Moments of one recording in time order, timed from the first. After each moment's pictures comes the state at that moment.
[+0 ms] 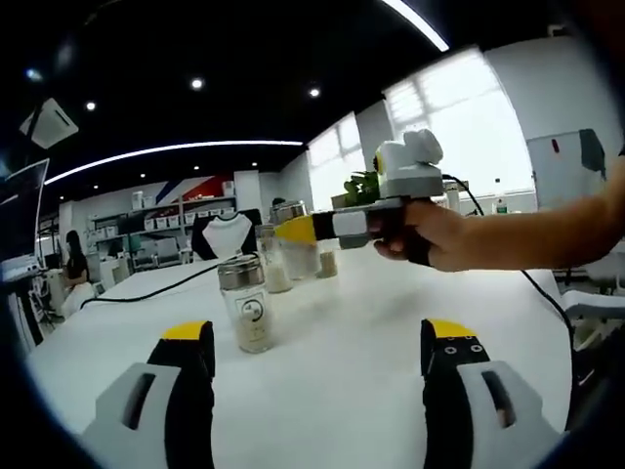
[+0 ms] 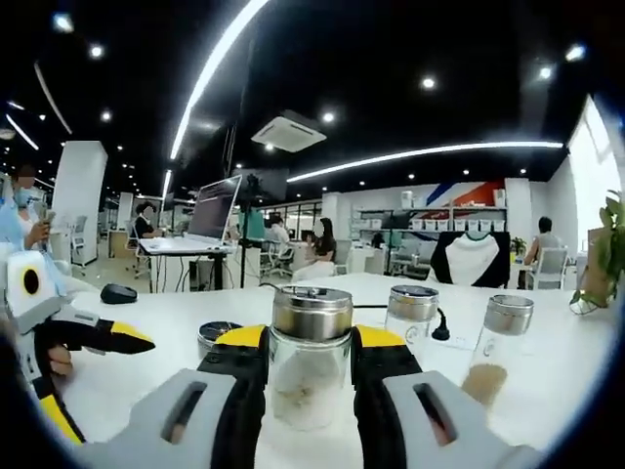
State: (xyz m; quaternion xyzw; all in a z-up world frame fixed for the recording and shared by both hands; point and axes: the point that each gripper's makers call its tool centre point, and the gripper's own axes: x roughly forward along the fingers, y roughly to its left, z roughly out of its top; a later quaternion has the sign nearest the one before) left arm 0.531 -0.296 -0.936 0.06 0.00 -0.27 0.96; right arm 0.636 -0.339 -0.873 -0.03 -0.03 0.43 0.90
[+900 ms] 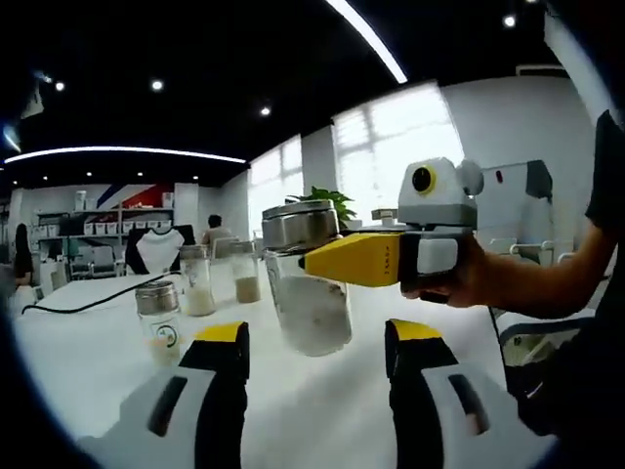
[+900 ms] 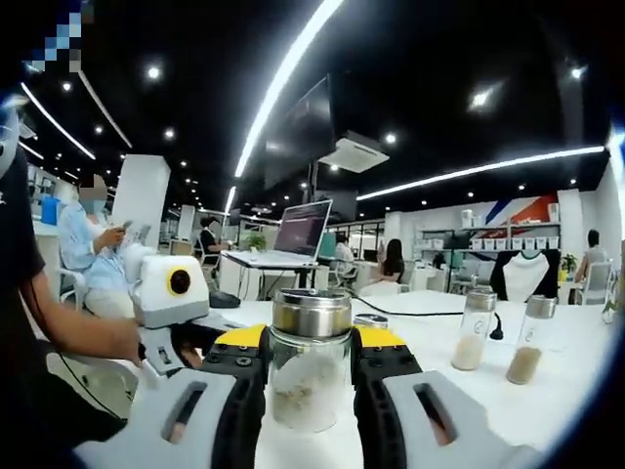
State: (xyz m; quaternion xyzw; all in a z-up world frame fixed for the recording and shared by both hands) left arm 0.483 -0.365 -0.926 0.04 -0.03 -0.46 0.89; right arm 0.490 -0.338 -0.877 -0.02 -0.07 0.57 0.82
